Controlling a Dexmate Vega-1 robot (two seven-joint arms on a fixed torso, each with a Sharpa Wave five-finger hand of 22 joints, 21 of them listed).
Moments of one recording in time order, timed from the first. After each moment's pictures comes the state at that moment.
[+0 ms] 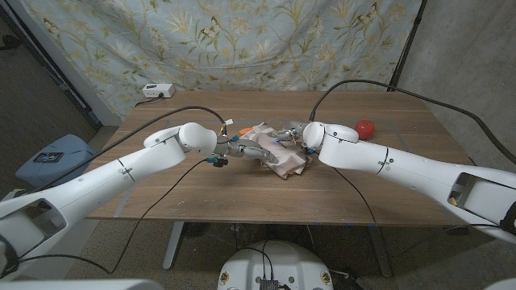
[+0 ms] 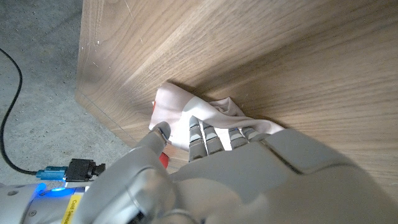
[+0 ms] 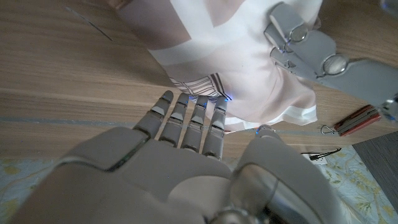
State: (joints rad) left arm 0.57 0.88 0.79 -1.88 0.01 0.27 -0.63; left_hand 0.33 0.18 0.66 0.00 0.21 0.23 -0.06 0.18 0.18 0.14 -0.07 0.20 0.19 -0.04 0.06 0.18 0.17 -0.11 0.05 0.20 0.17; right arm -0.33 -0.67 -1.15 -1.98 -0.11 -1.04 0.14; right_hand 0.43 0.15 0.09 0.10 0.20 0.53 -0.07 0.20 0.18 0.44 -0.05 0.20 0.19 0.30 0.01 0.20 0.24 0.25 0.04 0.18 0.17
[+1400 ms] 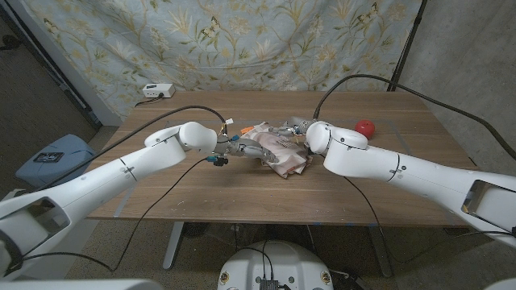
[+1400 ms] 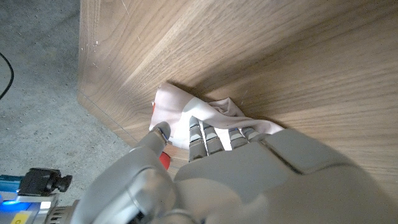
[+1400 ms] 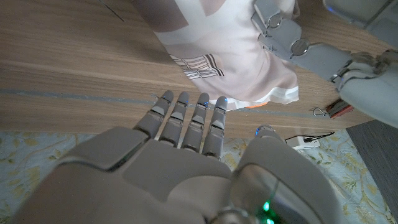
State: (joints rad) left arm 0.56 0.87 0.79 -1.84 0.02 0.23 -0.64; left_hand 0.33 0.18 0.66 0.00 0.21 0.23 -0.06 0.18 0.18 0.14 -0.07 0.20 0.19 -0.04 0.06 0.18 0.17 -0.11 0.05 0.20 0.17; right arm -0.37 -0.72 -1.13 -2.17 -0.15 -1.16 0.09; right_hand 0.43 0.14 0.10 0.09 0.20 0.53 -0.06 0.20 0.18 0.45 -0.06 0.20 0.19 0.31 0.01 0.20 0.22 0.25 0.04 0.18 0.17
